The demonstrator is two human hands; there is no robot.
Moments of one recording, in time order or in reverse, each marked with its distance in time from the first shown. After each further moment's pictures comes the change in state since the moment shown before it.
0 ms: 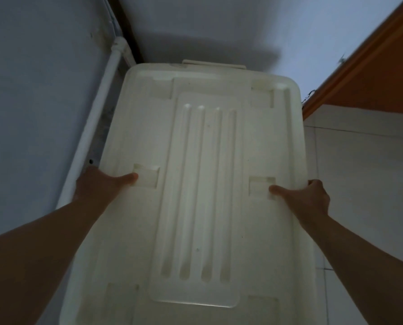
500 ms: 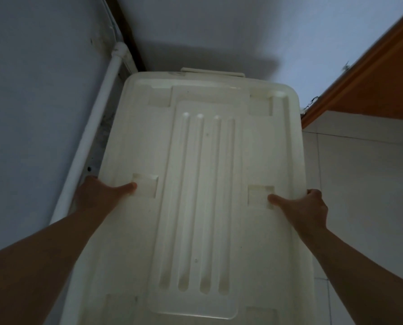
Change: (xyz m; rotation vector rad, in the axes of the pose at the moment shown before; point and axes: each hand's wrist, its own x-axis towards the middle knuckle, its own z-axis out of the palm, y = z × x) left_hand 0.017 -0.005 0.015 0.026 0.051 0.014; right_hand 0.002 -0.004 0.012 -0.015 -0.024 -0.009
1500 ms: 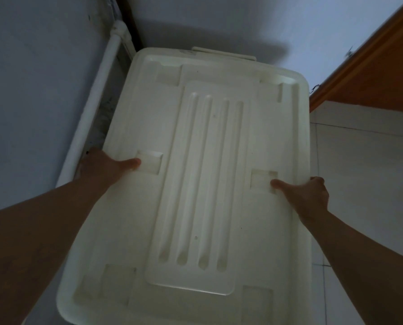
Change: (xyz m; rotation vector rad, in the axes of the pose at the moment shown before) left_hand 0.026 0.005 0.003 0.002 -0.057 0.059; right_hand -0.004 0.004 0.002 0.040 0.024 0.025
